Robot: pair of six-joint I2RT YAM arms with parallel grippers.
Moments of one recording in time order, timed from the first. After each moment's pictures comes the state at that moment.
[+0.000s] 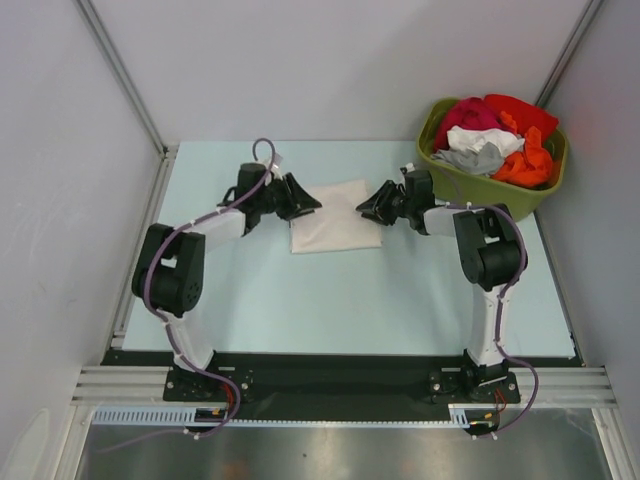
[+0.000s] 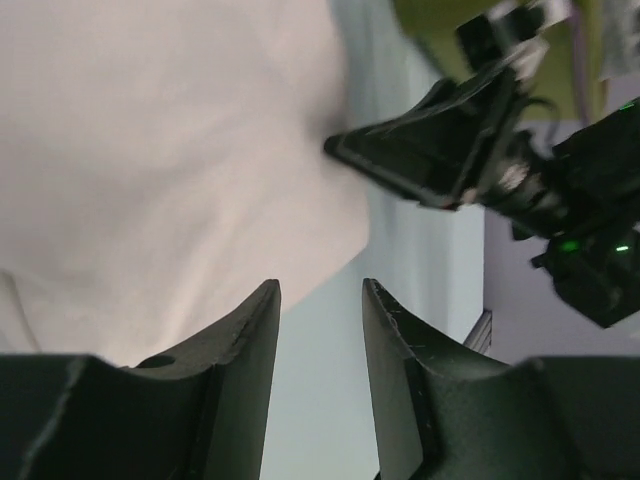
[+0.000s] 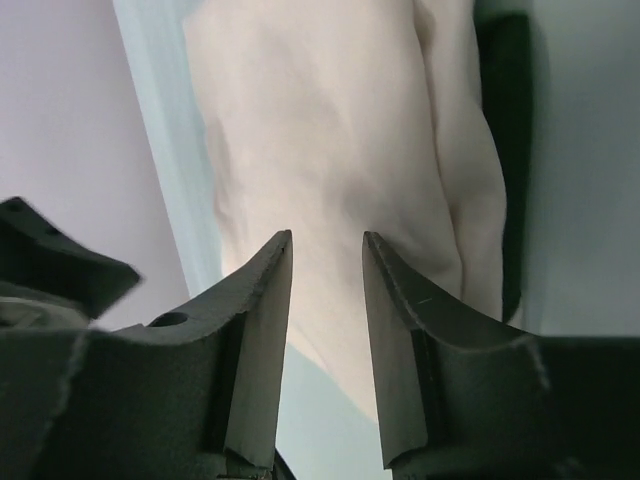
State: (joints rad) left arm -0.26 1.83 1.17 0.13 0.56 -0.78; right arm 0.26 2.10 1.24 0.31 -0.49 0.93
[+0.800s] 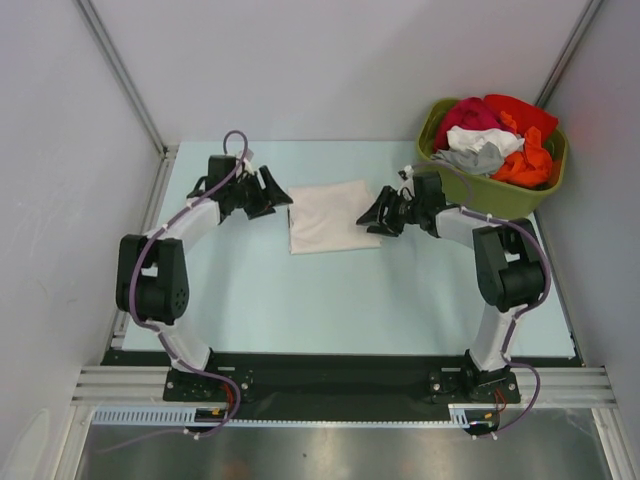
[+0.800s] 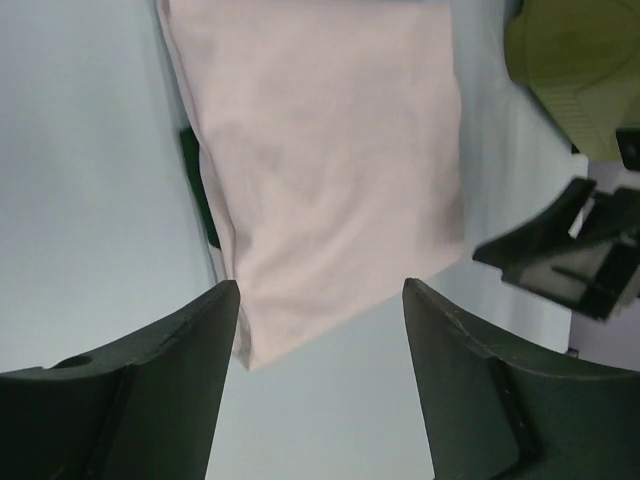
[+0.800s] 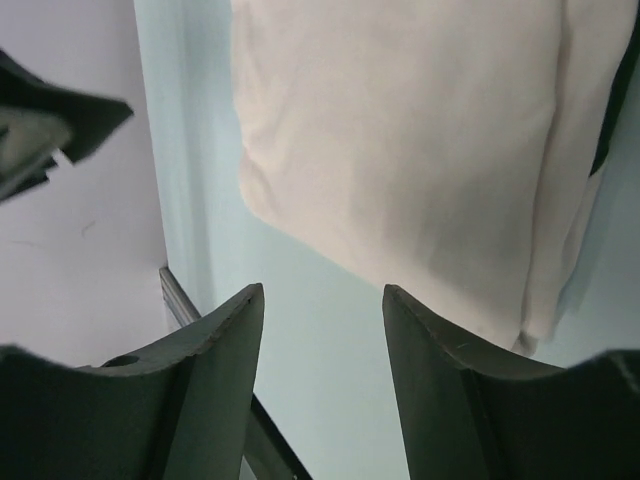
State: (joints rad) left arm -0.14 1.74 1.18 -0.18 0.50 -0.55; right arm 0.25 1.89 1.13 0.07 -0.68 0.72
